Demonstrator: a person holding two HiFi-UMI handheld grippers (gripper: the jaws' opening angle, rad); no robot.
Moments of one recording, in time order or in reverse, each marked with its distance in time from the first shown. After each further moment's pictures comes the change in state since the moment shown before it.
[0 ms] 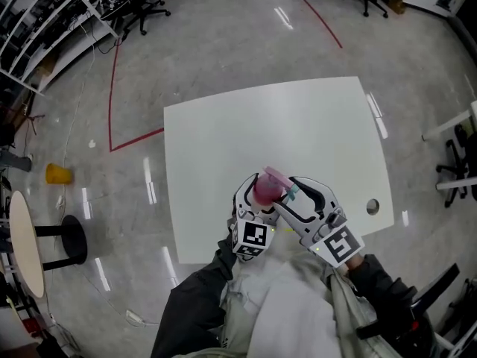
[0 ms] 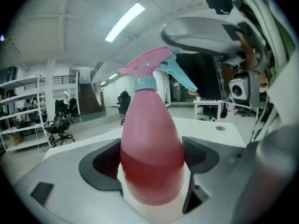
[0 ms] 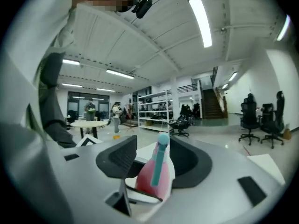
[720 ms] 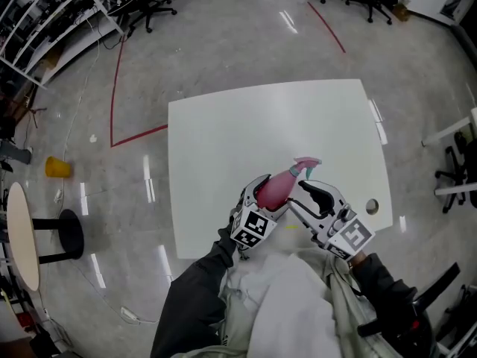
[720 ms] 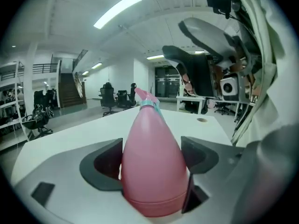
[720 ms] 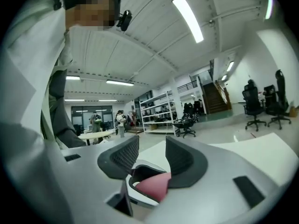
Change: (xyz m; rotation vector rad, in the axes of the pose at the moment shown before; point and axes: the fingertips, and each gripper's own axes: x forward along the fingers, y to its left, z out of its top) left arm 0.005 -0.025 -0.038 0.007 0.083 -0.233; right arm -0.020 -0.004 -0.024 0.078 -0.054 0.068
